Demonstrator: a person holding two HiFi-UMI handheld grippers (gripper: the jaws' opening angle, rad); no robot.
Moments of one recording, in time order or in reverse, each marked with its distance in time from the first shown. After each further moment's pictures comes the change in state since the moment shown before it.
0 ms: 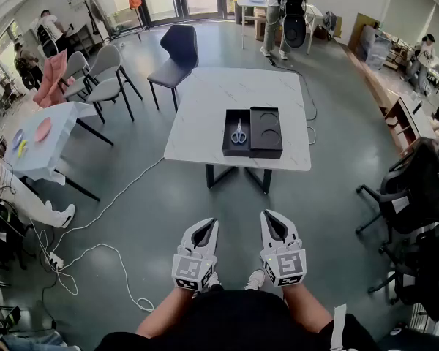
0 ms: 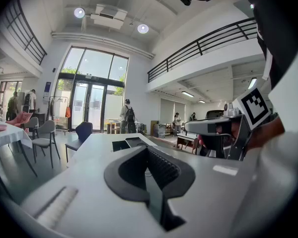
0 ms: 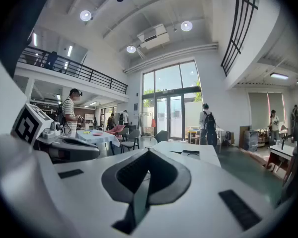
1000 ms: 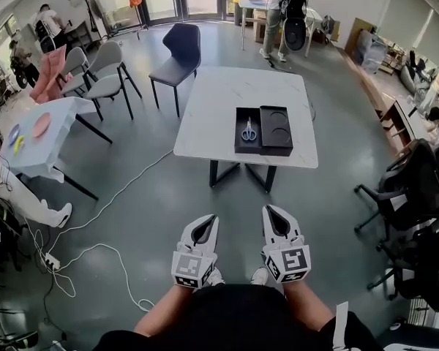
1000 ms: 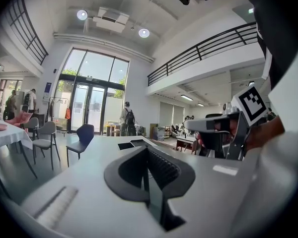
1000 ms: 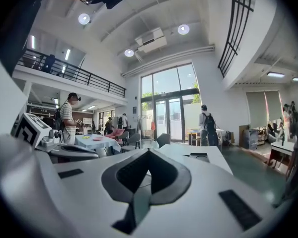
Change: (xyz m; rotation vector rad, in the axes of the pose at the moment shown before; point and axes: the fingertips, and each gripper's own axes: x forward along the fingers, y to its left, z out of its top) left arm -0.045 0.054 0.004 0.001 -0.038 -0.019; right arm 0.023 0.061 0.022 0.033 -0.037 -0.023
